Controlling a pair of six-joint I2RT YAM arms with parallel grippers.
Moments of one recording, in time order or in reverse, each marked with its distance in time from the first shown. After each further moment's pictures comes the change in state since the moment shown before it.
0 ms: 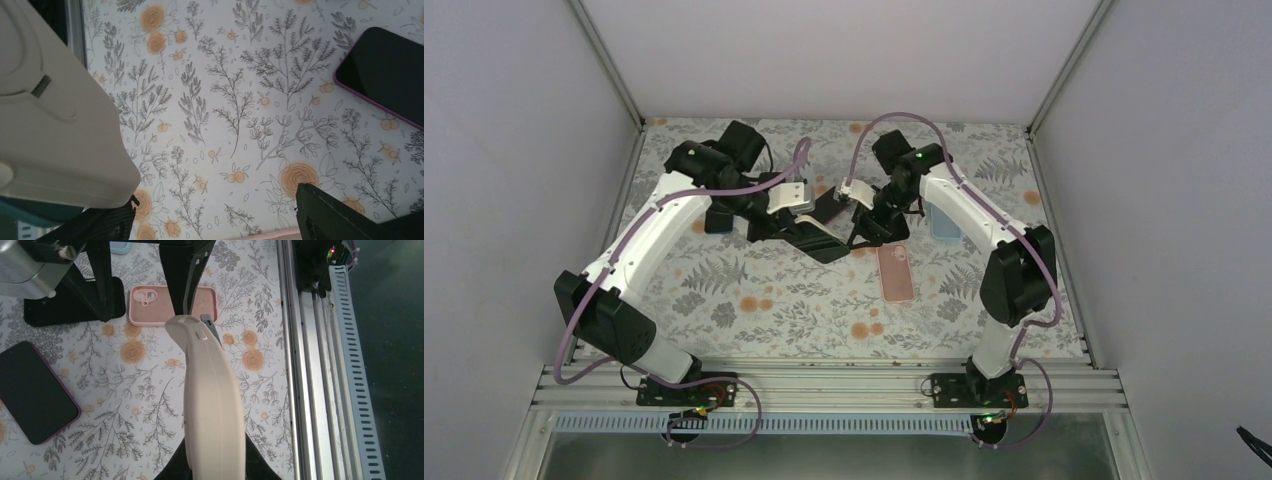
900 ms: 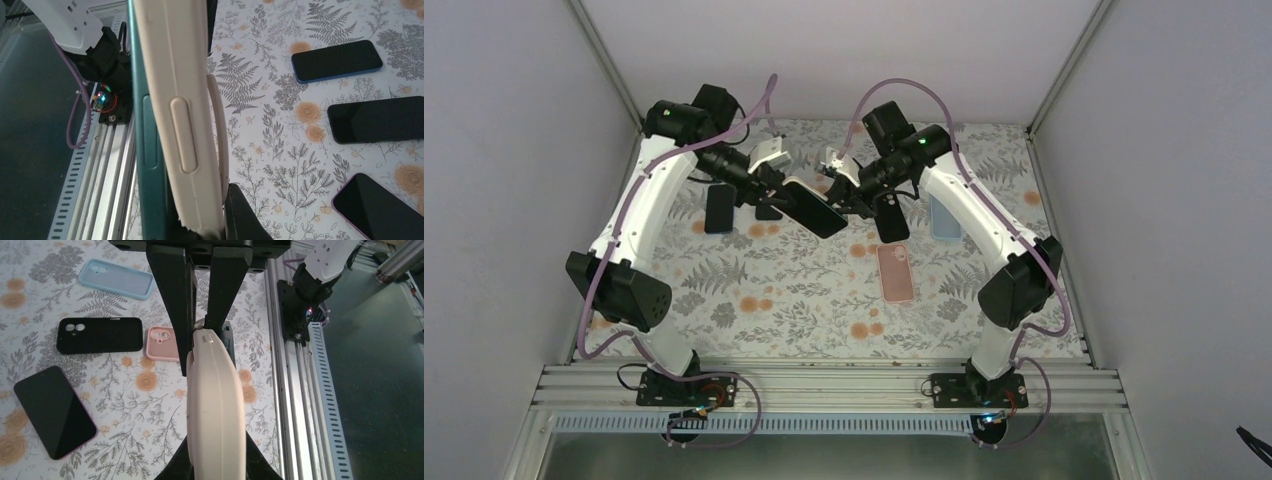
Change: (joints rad) left arm 0.168 0.182 0.344 -0.225 0.208 0.070; right arm 0.079 -0.005 0.257 -0.013 -0.221 0.026
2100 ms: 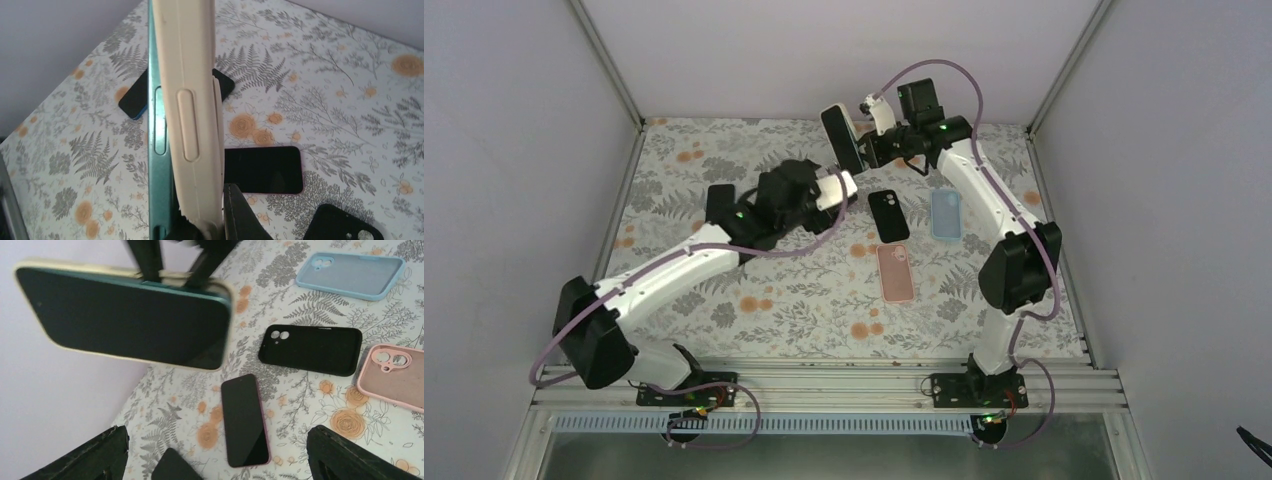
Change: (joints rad) left arm -0.467 -0.325 -0.696 1.210 -1.105 -0.468; right arm -0.202 0.056 -0.015 0.386 0.304 0.628
